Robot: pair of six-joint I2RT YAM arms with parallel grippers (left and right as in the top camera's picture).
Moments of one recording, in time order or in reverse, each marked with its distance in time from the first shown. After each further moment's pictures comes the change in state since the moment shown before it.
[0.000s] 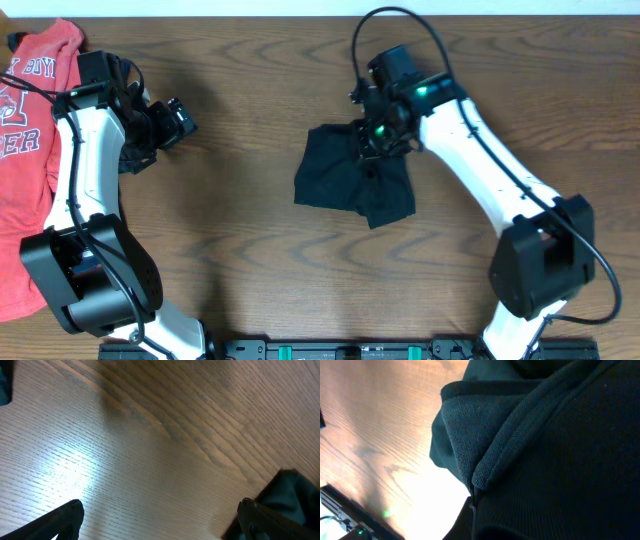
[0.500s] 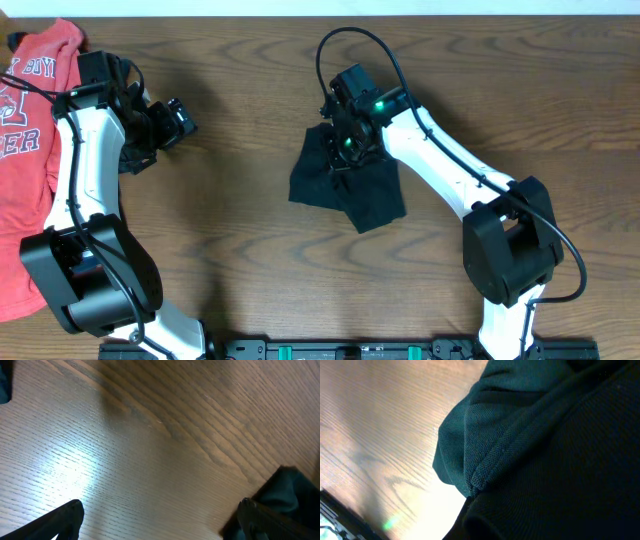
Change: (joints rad) left arm 0.000 0.000 0.000 -0.004 0.000 0.000; right arm 0.092 0.103 0.000 0.122 0.000 0.080
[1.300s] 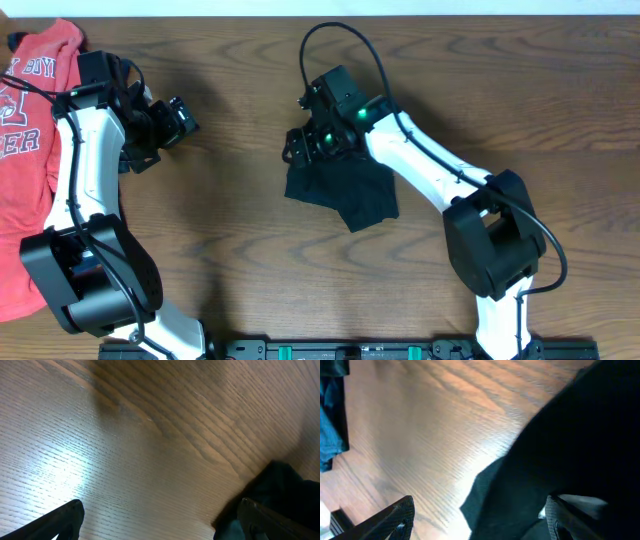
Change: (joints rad) left arm 0.000 0.000 0.000 0.000 0.040 0.000; right arm 0.054 0.063 0.008 0.237 -0.038 0.053
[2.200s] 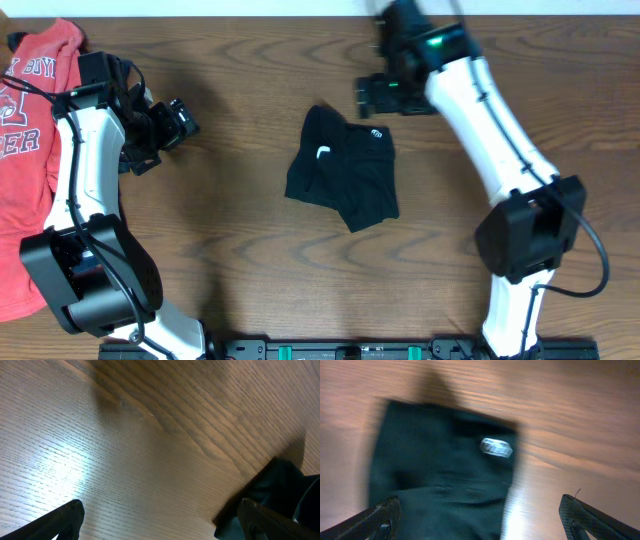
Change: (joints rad) left arm 0.000 0.000 0.000 -0.016 0.000 0.000; right arm -0.265 0.001 0.396 -0.601 0.338 -0.107
